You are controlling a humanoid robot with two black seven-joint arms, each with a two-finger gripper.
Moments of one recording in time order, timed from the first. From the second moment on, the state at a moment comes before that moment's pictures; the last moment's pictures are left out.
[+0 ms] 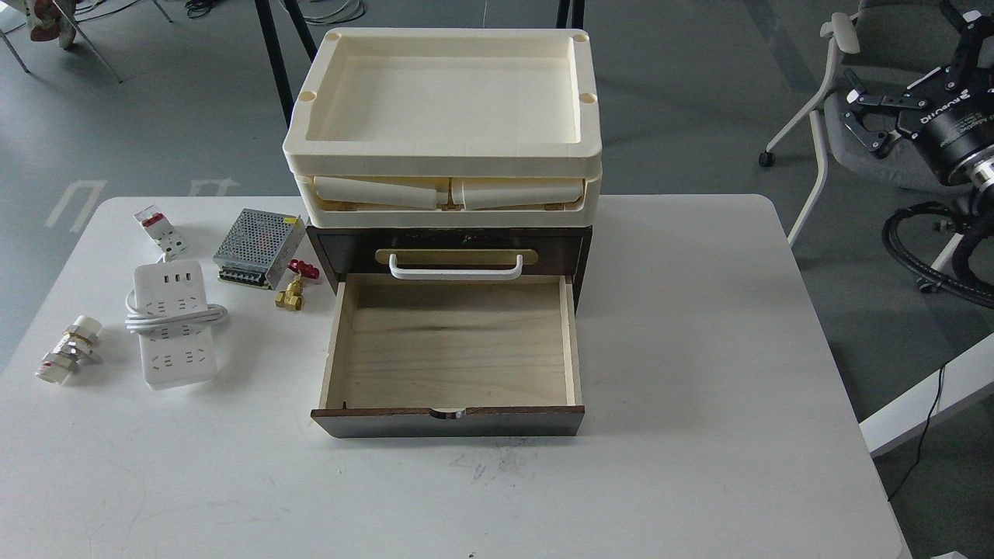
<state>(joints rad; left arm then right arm) -0.47 1.19 -1.28 -1.29 0.50 -0.49 -0.44 0.77 -0.65 0.82 0.76 0.29 0.49 0.10</state>
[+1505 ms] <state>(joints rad) -0.49 1.15 -0.59 -1.38 2.17 -0.47 -0.49 0.71 -0.67 0.82 0.69 0.29 0.49 0.10</state>
